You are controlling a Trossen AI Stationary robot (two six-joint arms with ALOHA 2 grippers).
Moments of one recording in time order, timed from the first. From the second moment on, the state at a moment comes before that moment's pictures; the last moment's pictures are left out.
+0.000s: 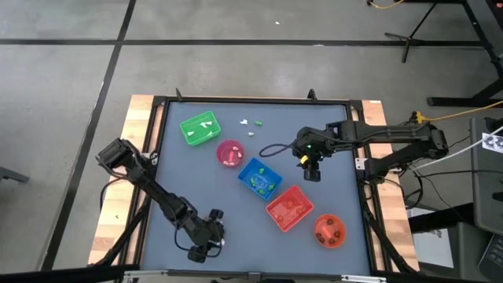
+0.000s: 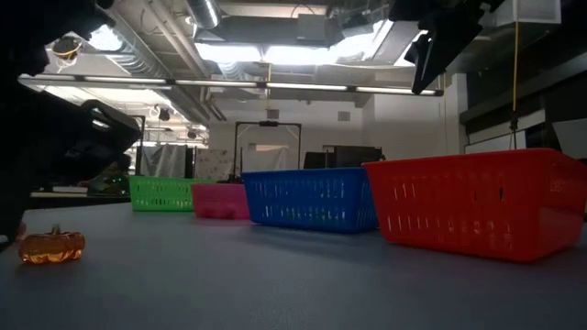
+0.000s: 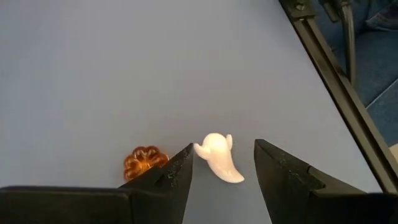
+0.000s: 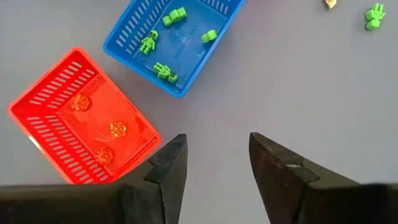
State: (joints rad) left arm -0.69 1.80 0.81 0.17 -0.12 -0.41; right arm -0.01 1.34 1.23 -1.01 -0.03 0.03
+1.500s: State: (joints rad) left arm -0.70 1.85 0.81 0.19 -0.18 -0.41; right arm -0.01 1.34 1.23 -1.01 -0.03 0.05
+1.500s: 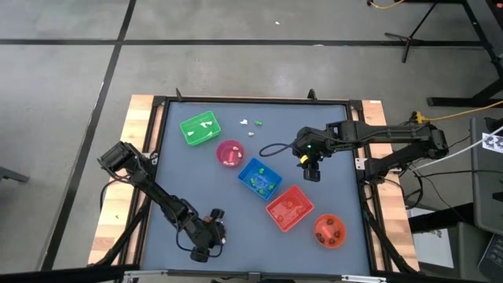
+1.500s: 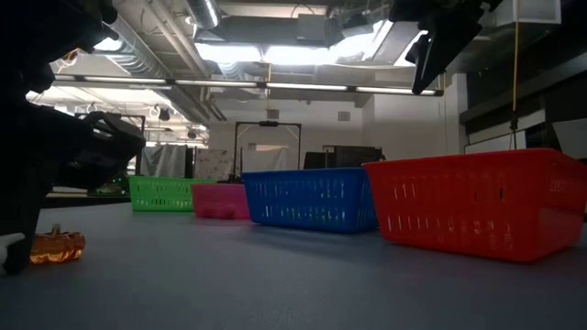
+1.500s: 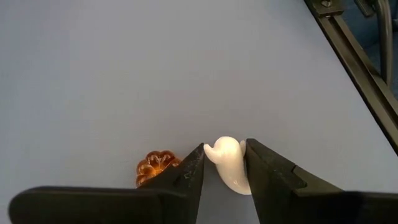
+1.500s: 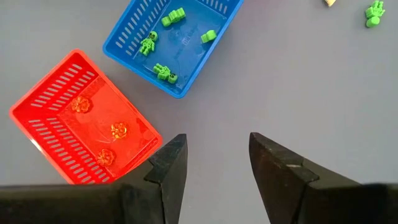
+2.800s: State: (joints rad) left arm -0.70 1.85 0.81 0.20 -0.22 -0.41; right arm -0.01 1.34 1.23 -1.01 -0.03 0.05
